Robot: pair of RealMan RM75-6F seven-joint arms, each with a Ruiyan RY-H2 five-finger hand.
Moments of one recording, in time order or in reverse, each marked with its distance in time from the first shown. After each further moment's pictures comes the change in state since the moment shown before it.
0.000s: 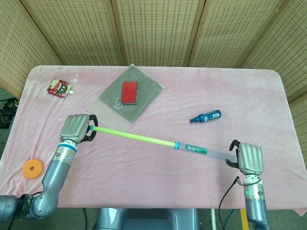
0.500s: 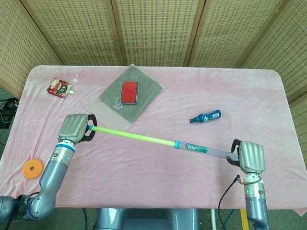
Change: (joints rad) left arm 0.000 0.030 0.010 -0.018 0.014 -0.002 -0.018; right arm 0.005 0.001 0.010 0.002 0.002 0.013 -0.017
